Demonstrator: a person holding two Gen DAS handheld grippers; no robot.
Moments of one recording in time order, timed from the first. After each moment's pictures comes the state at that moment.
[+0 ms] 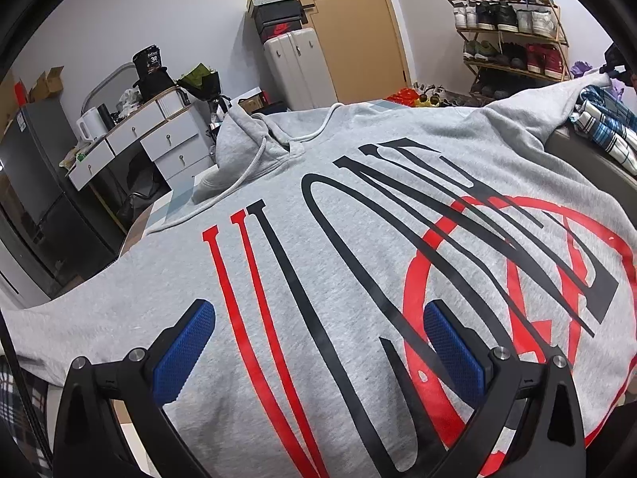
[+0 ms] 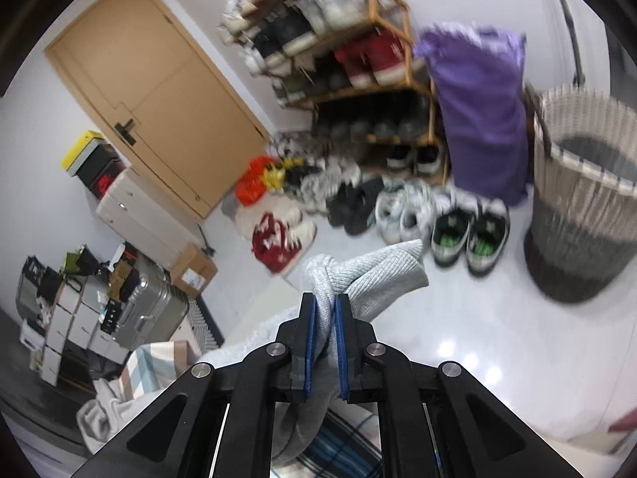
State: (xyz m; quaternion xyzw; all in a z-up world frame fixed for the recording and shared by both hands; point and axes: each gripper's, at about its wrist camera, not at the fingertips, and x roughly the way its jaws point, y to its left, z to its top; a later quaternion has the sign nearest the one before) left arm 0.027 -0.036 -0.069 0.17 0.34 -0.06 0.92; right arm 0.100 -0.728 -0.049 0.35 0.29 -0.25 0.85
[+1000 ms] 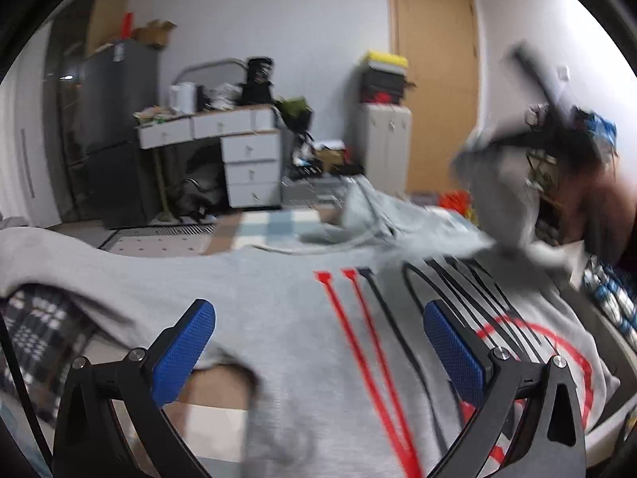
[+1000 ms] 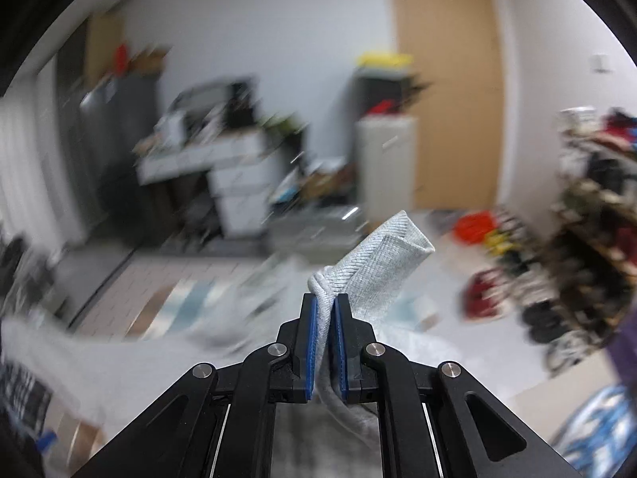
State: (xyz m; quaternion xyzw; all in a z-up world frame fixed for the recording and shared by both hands) left arm -0.007 0.093 0.004 -0.02 0.24 0.02 0.97; right arm 0.231 -0.166 0.038 0.01 0.30 0.10 0.95
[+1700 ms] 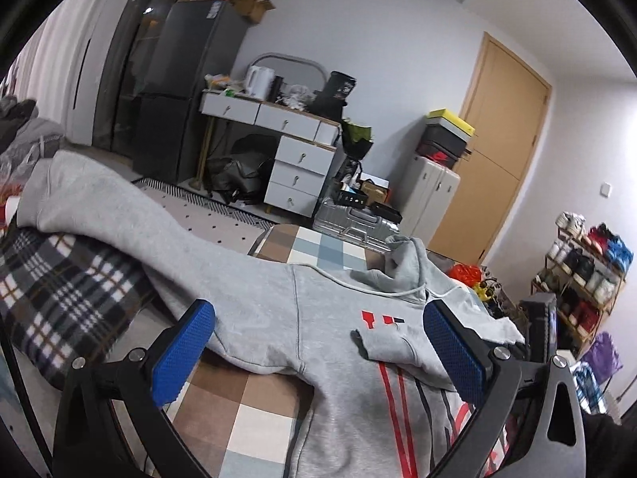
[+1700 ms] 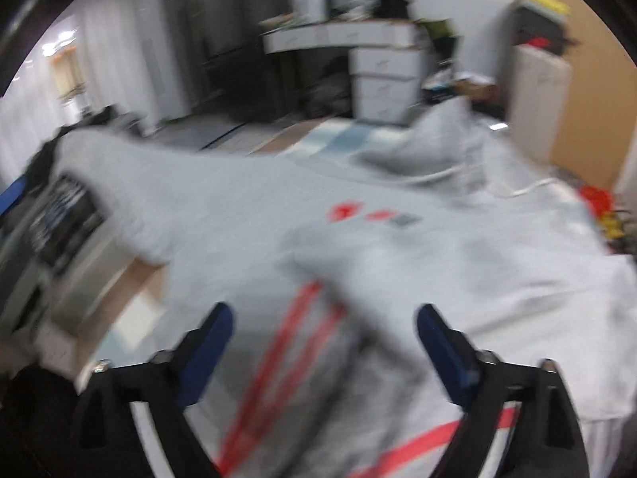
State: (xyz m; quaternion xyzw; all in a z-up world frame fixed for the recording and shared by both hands) left arm -0.009 0.177 0.012 -0.20 0.21 0.06 0.96; right arm 0.170 -0.064 -0.096 -0.08 0.39 0.24 0.89
